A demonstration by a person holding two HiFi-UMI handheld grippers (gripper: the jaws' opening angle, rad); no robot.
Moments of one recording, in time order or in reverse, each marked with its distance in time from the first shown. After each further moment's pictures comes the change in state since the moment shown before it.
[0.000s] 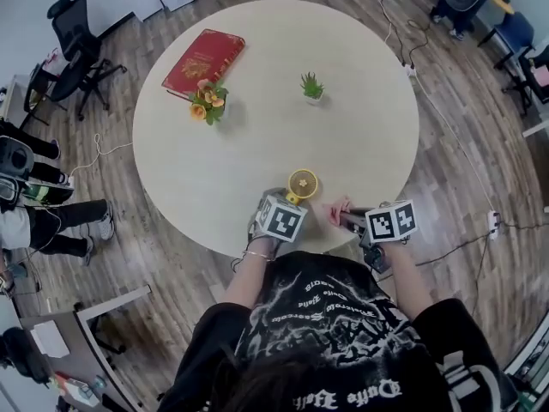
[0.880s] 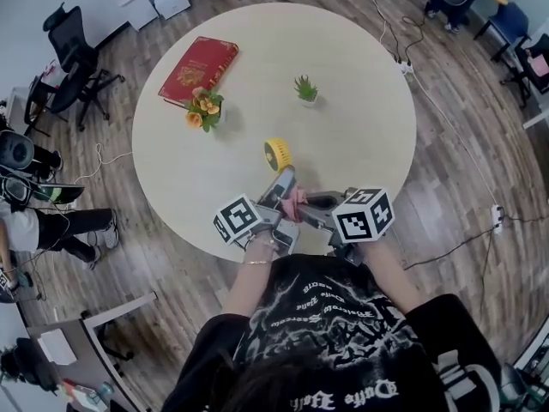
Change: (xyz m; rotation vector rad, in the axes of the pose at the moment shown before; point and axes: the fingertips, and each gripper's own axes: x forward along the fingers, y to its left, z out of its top) left arm -0.089 0.022 0.101 -1.112 -0.711 -0.623; right arm 0.017 0.126 0.070 -0.262 -0.138 0.264
